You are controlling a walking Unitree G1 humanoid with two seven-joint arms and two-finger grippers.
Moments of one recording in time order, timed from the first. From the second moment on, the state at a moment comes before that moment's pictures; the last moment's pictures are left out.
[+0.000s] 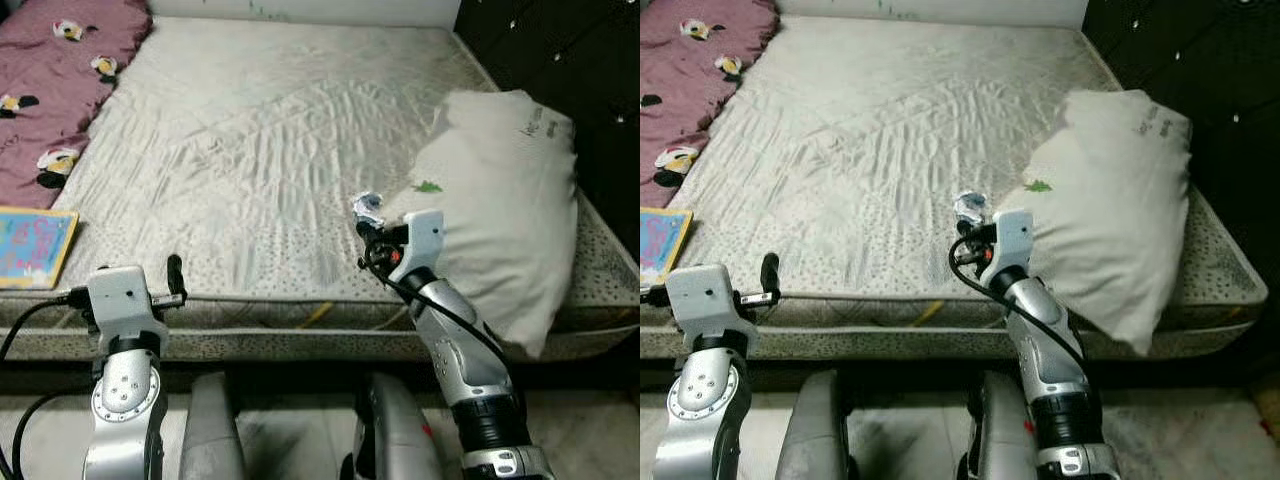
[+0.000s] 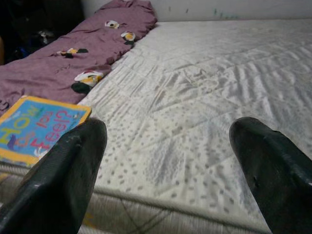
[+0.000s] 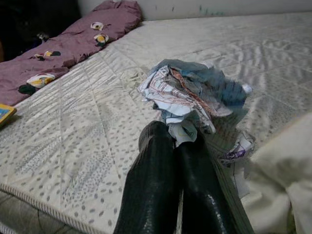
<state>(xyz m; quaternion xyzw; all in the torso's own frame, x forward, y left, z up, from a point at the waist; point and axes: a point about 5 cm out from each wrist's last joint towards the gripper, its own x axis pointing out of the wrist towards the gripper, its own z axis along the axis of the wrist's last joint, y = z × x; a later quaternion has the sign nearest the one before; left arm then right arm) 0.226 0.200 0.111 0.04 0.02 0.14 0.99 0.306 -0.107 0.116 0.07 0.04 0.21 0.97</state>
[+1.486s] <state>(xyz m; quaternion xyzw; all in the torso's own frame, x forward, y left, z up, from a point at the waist) 0.242 0.186 0.109 0.02 0.02 0.09 1.00 0.289 -0.155 0.106 -0.01 0.08 0.15 0.99</state>
